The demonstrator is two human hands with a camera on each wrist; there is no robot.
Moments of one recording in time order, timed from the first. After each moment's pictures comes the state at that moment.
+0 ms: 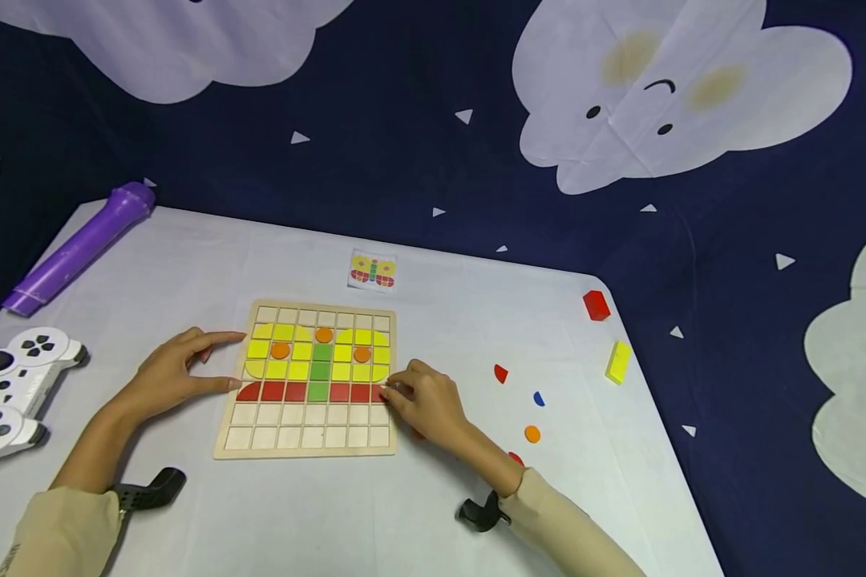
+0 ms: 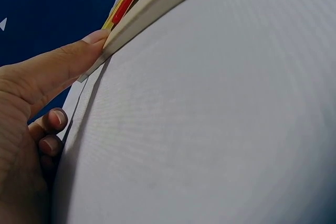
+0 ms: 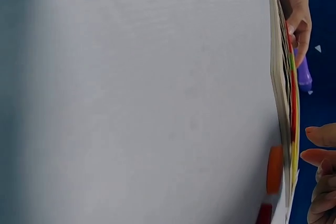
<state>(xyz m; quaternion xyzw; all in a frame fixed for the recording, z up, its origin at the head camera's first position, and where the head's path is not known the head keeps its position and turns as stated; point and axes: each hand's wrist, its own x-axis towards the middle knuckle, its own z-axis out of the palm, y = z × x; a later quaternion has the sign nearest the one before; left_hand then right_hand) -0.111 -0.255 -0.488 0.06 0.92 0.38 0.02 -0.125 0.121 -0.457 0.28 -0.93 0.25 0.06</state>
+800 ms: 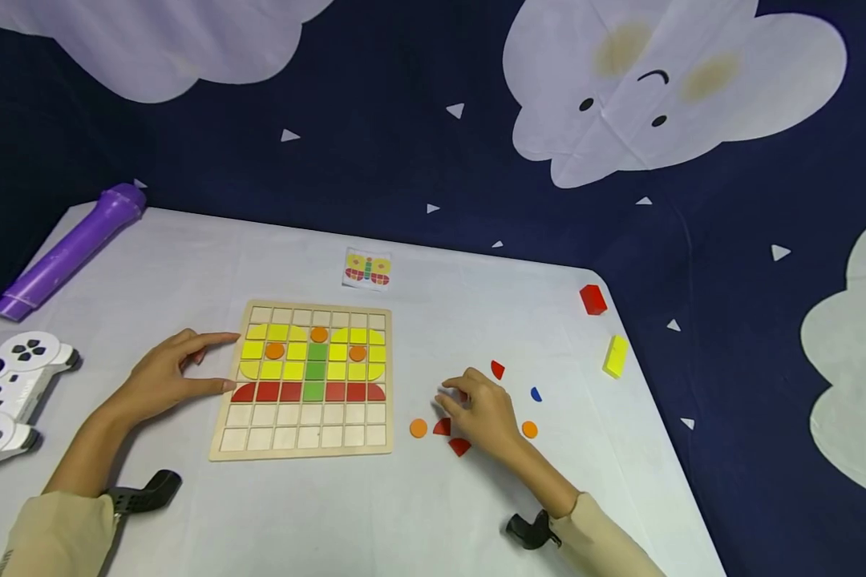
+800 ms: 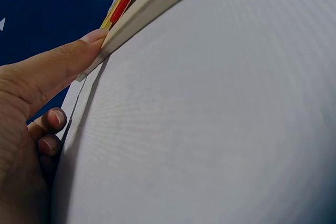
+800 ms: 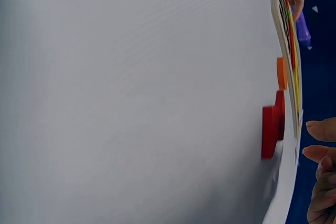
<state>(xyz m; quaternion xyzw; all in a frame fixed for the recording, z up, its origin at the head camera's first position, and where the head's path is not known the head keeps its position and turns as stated) -0.111 -0.255 -0.487 0.06 0.92 0.38 0.02 -0.112 0.195 -0.451 0.20 -0.94 0.26 0.06</state>
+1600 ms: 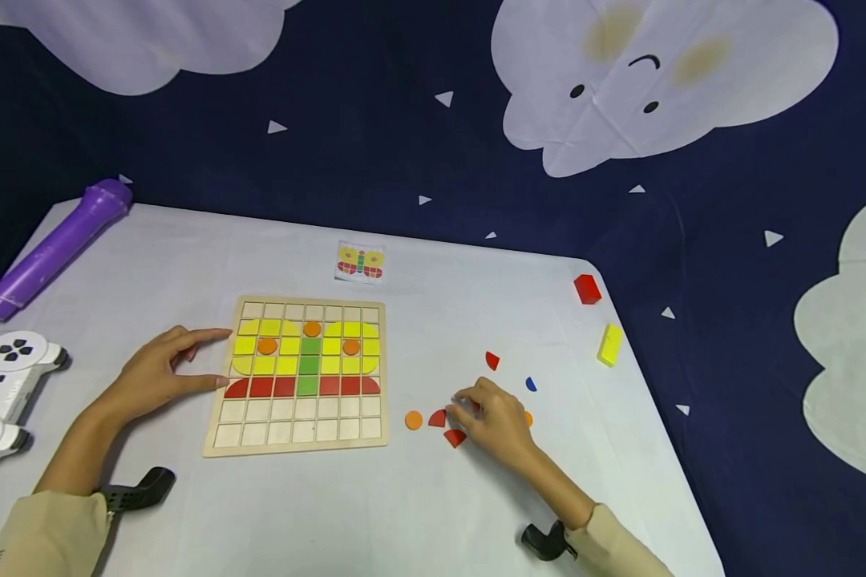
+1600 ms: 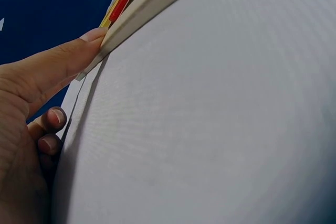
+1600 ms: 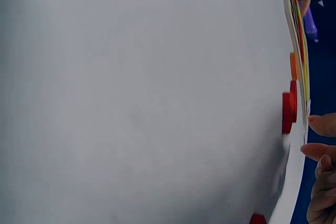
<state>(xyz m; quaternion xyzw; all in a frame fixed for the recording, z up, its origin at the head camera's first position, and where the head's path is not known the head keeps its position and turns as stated) -0.112 -0.256 -0.486 0.07 0.92 0.38 0.02 -0.092 0.223 -0.460 0.20 -0.94 0.26 0.08</state>
